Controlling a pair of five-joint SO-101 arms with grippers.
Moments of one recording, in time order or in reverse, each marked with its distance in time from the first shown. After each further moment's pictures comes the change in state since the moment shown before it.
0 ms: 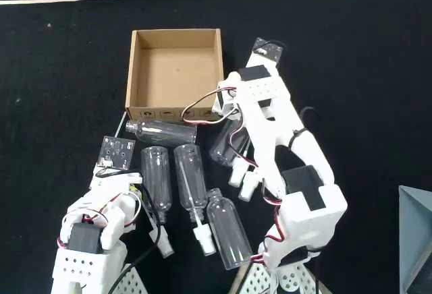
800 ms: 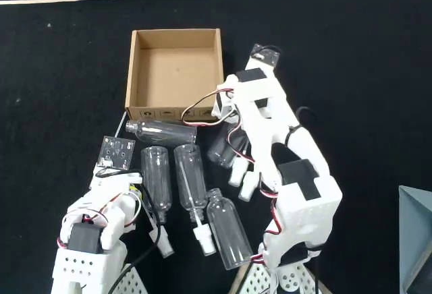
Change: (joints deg) left arm 0.0 0.0 0.0 0.0 0.0; right arm 0.0 4.1 -0.1 -1.9 0.0
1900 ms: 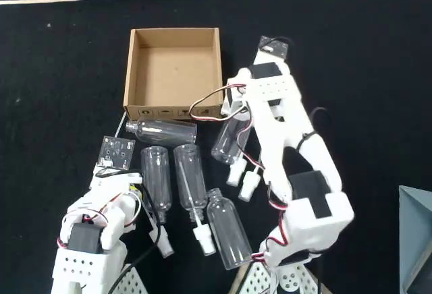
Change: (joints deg) left arm 0.0 -0.1 0.0 0.0 0.0; right arm 2.6 -8.5 0.0 8.1 7.1
